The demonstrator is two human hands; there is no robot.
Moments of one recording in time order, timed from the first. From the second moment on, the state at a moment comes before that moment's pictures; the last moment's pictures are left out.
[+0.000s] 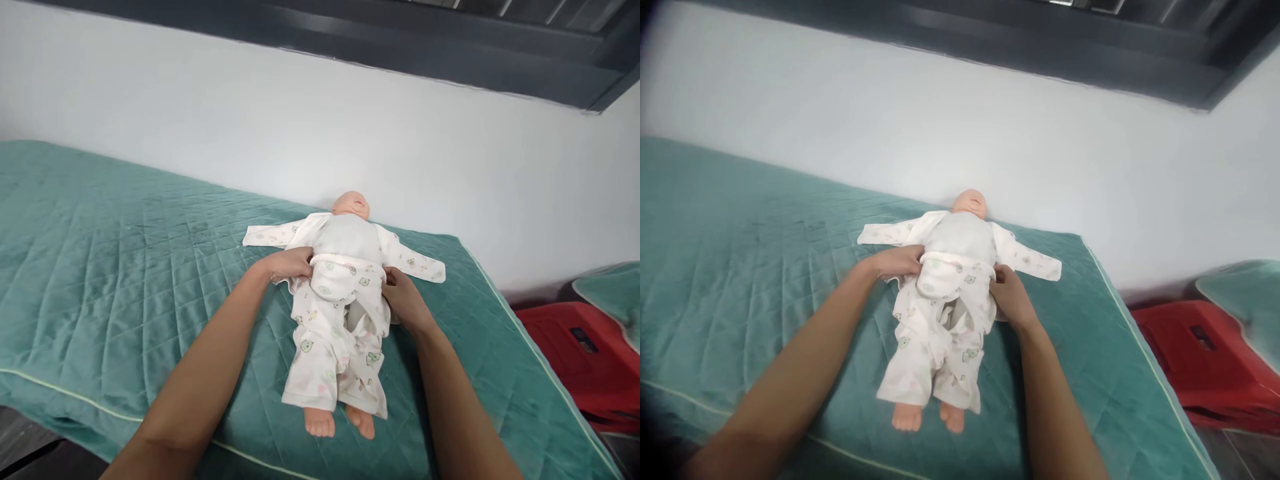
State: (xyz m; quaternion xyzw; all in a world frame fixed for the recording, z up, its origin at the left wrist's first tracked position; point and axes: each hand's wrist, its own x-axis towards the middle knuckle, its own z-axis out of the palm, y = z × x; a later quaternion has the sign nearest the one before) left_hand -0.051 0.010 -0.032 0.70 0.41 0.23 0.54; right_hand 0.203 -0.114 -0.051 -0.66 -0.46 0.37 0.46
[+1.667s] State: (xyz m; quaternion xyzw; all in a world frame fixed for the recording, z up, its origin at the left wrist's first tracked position) left_hand -0.054 0.005 -0.044 0.63 0.38 0.20 0.64; right_hand 0.219 -0.109 -0.063 -0.62 -0.48 0.39 0.48
